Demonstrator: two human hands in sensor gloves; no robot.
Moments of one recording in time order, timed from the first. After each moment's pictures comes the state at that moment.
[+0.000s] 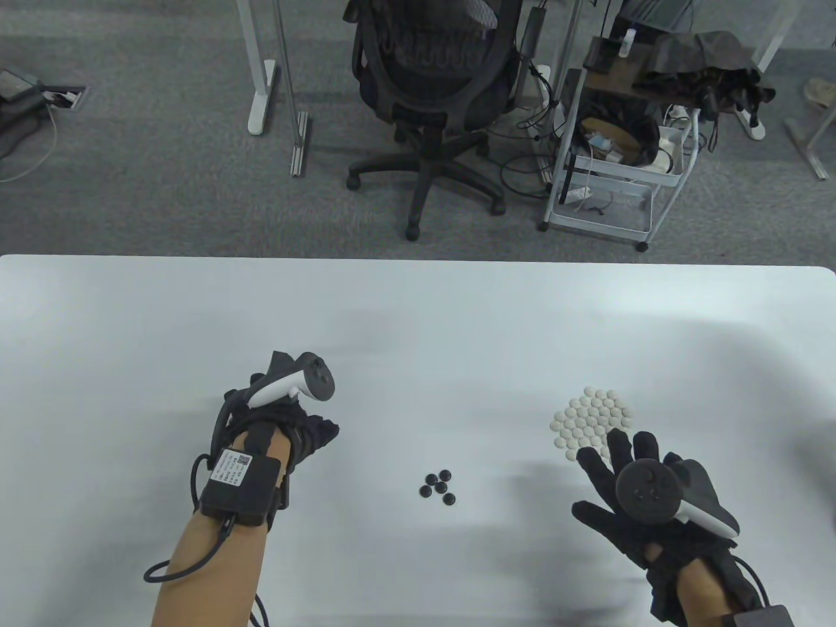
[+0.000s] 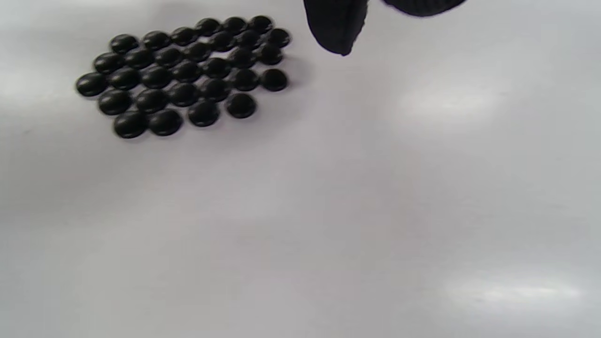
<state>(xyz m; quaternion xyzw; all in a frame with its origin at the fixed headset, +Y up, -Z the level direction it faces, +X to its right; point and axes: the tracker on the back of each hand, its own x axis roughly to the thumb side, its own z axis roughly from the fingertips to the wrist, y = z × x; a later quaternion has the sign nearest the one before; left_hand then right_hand) -0.185 -0.714 -0.367 -0.41 -0.02 0.04 0.91 0.271 -0.710 -0.253 0.17 0.21 0.95 0.14</state>
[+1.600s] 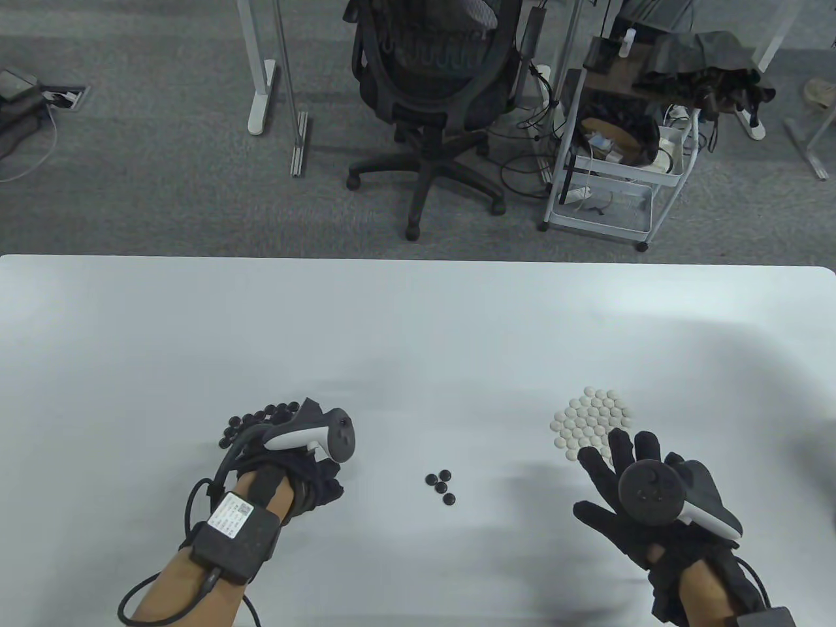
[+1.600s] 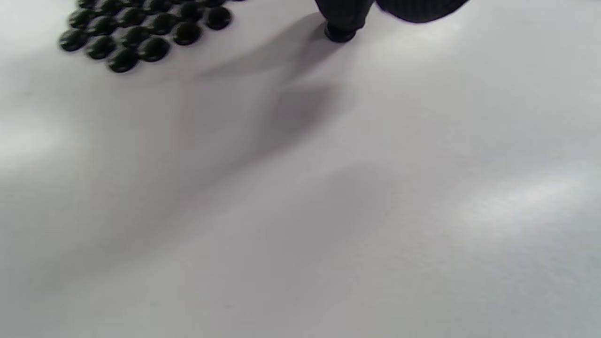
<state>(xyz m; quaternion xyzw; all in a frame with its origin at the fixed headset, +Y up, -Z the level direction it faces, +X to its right) -0.186 -0.740 -0.319 -0.45 -0.09 -0.06 0.89 0.273 -0.708 -0.251 0.17 0.21 0.95 0.14</state>
